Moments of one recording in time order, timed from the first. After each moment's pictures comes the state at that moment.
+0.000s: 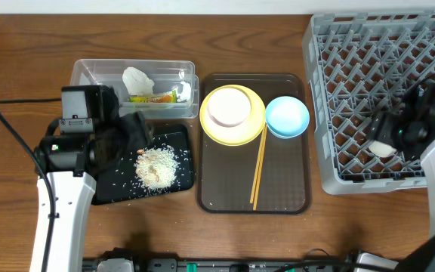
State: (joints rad) left arm 0.04 1.19 1.12 -1.00 0.22 -0.35; right arm -0.33 1.43 1.07 -0.76 -0.10 0.07
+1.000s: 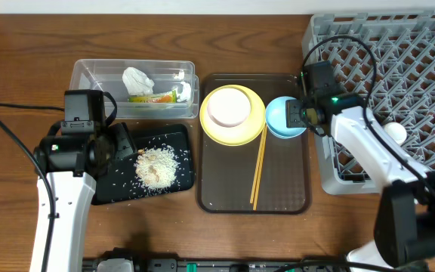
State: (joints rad) left arm 0.04 1.19 1.12 -1.10 -0.08 -0.36; right arm 0.27 1.74 1.18 -0.60 0.07 0.23
